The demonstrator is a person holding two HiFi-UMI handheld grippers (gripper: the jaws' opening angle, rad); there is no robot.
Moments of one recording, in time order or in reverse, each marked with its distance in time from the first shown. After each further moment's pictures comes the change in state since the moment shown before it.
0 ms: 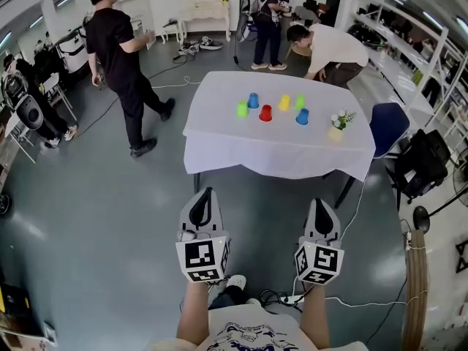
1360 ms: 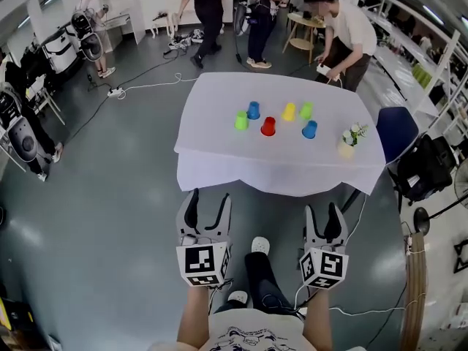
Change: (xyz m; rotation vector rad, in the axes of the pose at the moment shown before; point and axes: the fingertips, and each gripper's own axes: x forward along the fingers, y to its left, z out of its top) left arm 0.186 0.040 -0.026 -0.033 0.029 -0.067; right arm 0.175 -0.013 -0.032 0.027 0.047 -0.018
